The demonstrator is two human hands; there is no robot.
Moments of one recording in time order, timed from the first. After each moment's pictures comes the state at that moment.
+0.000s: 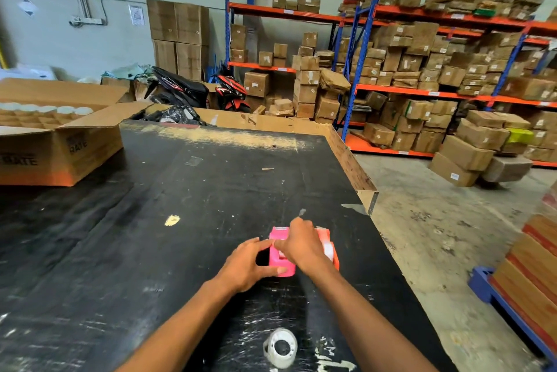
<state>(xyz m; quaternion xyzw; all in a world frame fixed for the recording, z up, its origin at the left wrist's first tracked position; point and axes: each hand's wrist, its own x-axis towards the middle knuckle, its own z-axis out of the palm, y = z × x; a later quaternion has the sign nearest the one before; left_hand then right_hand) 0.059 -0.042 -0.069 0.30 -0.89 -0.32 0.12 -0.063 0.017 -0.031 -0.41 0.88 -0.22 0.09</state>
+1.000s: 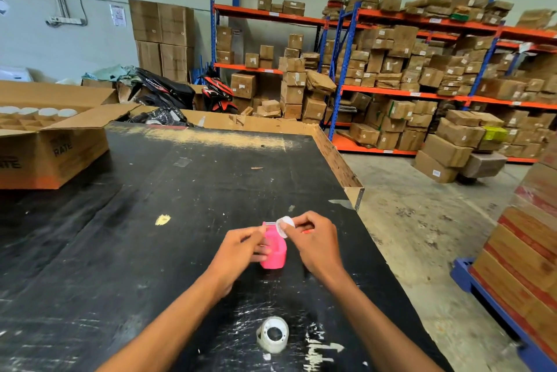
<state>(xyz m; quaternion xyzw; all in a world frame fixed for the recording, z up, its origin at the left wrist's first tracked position) 0.066 -0.013 -0.041 0.31 -0.66 -0.63 0.28 -0.064 0.076 -0.026 -0.41 0.72 -0.56 0.06</state>
